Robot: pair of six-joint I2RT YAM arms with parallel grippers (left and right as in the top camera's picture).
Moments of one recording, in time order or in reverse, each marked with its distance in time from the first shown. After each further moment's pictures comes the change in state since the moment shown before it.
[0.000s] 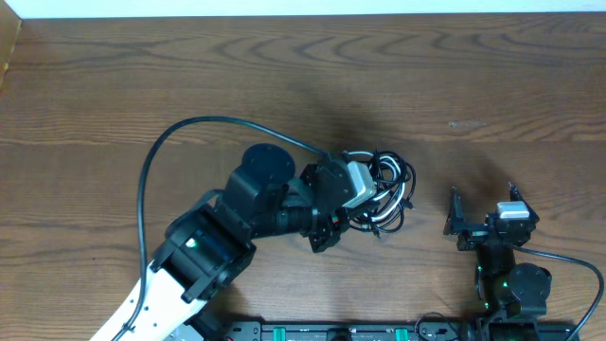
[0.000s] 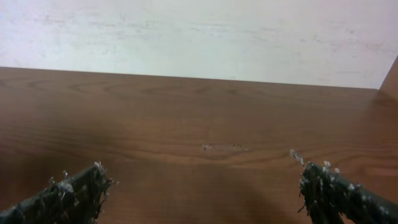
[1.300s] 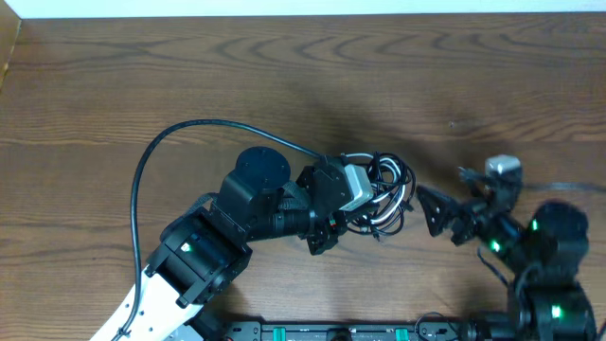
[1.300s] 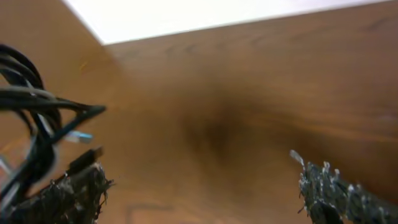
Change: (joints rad) left arm 0.000 -0.017 0.000 0.001 -0.005 0.000; right arm 0.000 0.603 0.592 -0.352 -0.573 0.257
